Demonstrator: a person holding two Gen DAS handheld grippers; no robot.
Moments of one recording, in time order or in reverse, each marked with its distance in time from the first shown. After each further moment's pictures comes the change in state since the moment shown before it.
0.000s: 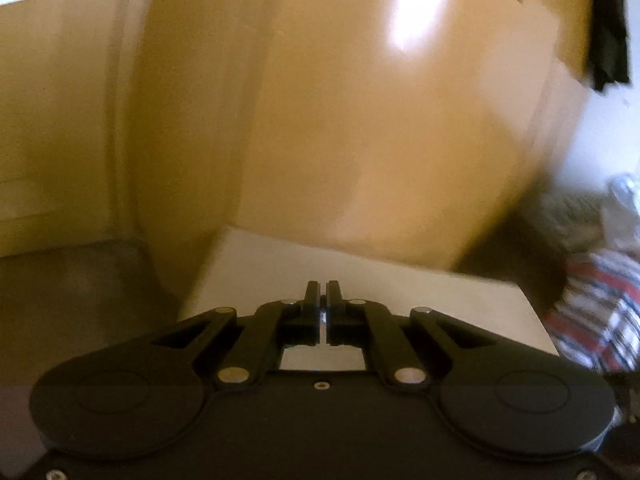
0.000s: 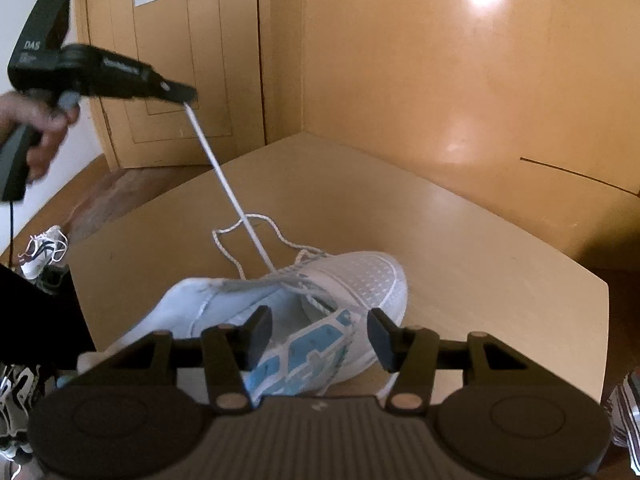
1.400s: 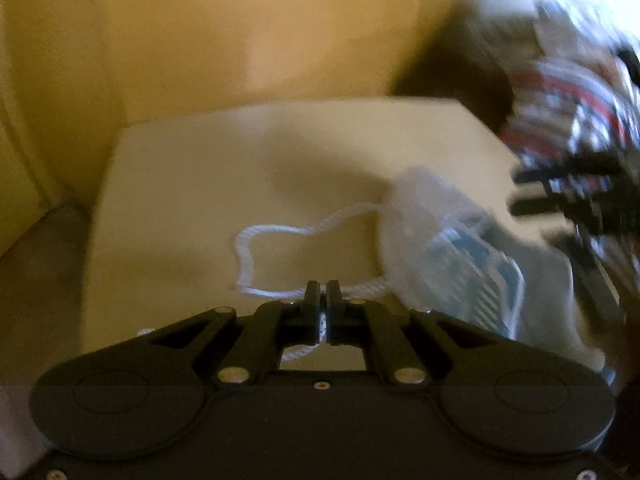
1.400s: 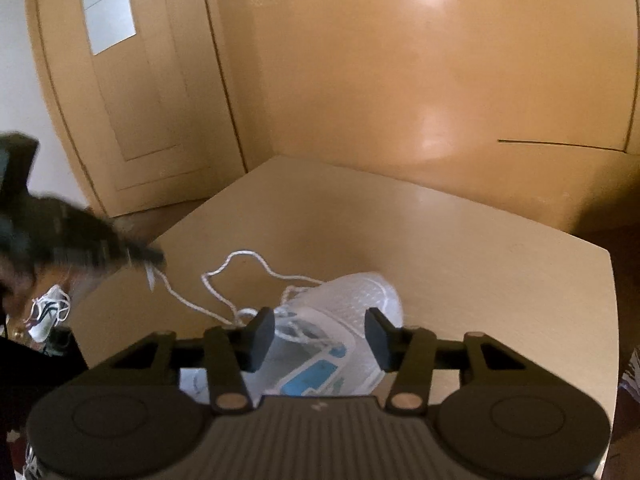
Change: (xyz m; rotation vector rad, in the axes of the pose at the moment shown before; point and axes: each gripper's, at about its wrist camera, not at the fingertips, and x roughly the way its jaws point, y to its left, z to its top) left arm 0.045 -0.087 -0.088 0.399 0.438 -0.228; right arm -0.026 -0.014 0.004 0.188 -0.031 -0.003
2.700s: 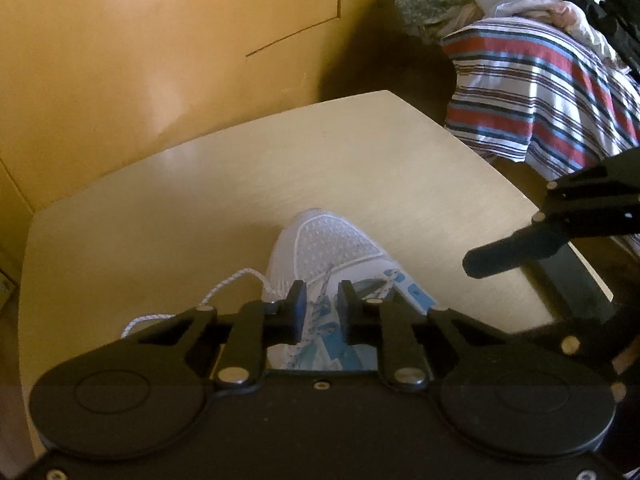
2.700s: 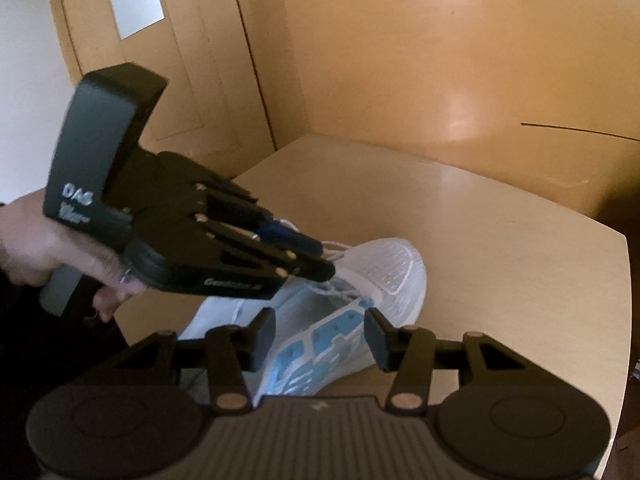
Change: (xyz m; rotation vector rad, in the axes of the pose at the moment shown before) left arm 0.056 -0.076 0.054 0.159 0.000 -0.056; right arm -0.015 0.010 -0.017 -0.044 0.058 0.099
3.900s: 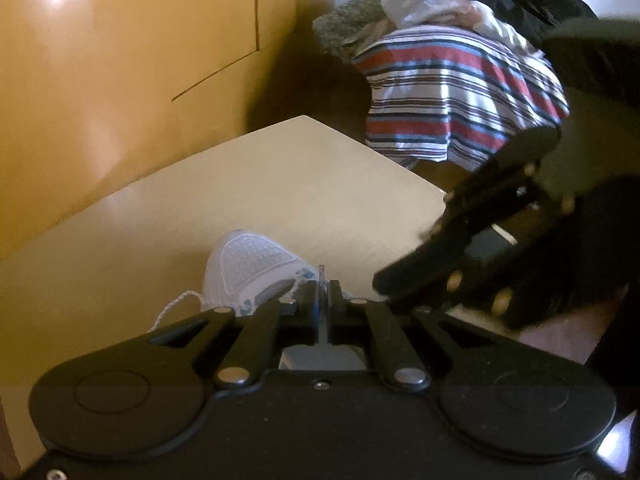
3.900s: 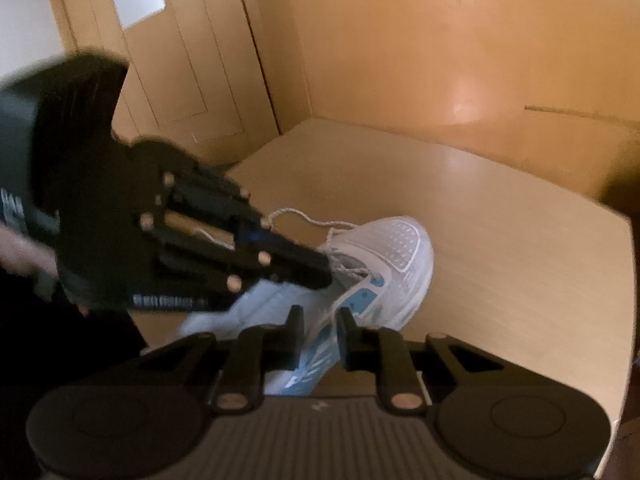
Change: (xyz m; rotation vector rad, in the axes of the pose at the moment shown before) left arm -0.035 -0.030 -0.016 0.176 -0.091 -0.155; right arm -0.015 -0.009 0.000 0.094 0.004 0.050
